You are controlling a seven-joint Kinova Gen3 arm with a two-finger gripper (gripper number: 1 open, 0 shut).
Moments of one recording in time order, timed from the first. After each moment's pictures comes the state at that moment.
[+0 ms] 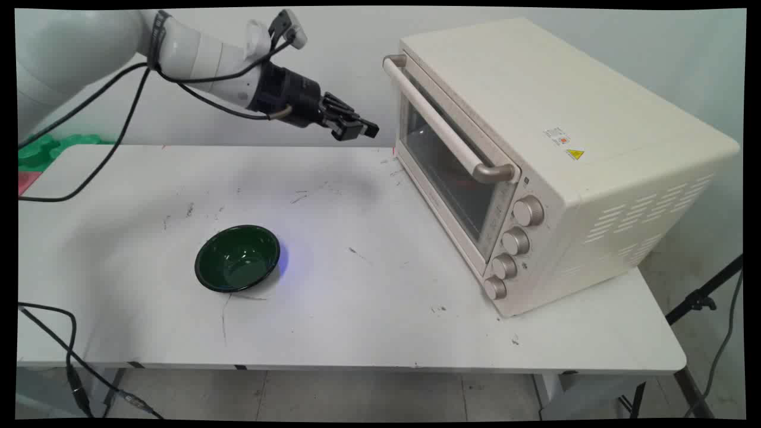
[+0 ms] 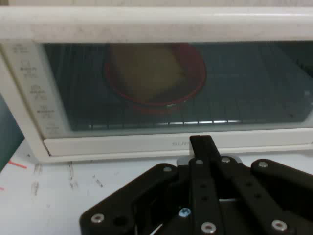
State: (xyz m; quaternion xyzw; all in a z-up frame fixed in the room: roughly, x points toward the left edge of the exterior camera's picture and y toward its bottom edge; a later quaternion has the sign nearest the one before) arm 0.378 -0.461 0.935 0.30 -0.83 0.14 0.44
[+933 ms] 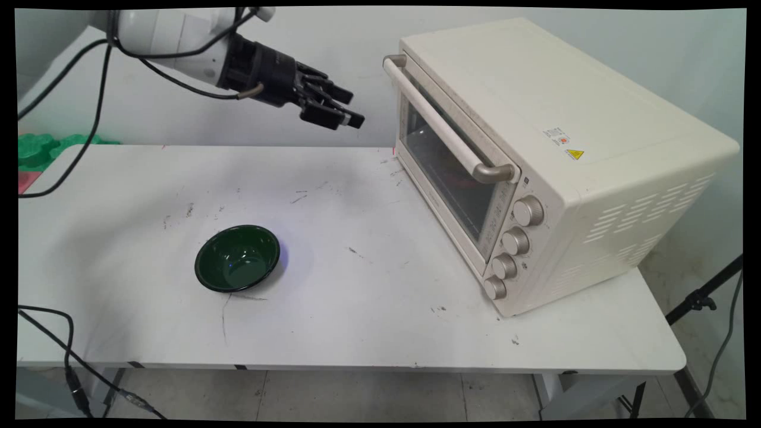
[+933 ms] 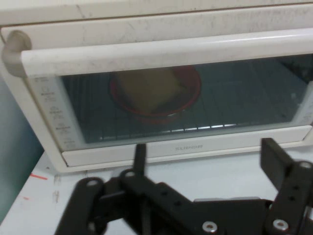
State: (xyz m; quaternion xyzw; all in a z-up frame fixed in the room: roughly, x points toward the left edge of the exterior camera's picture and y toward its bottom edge) arm 0.404 -0.445 0.972 0.27 -0.84 0.15 0.45
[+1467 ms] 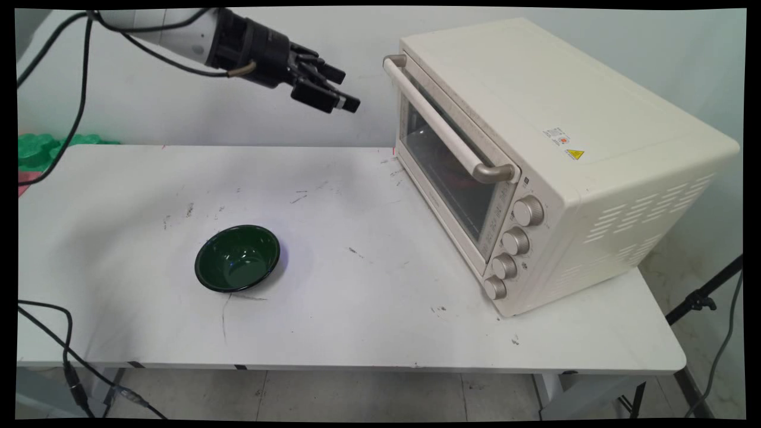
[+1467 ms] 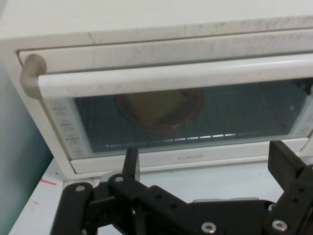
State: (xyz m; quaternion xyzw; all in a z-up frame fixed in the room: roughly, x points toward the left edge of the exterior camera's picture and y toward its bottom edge) arm 0.400 -0.439 1.005 0.28 -0.84 0.16 0.44
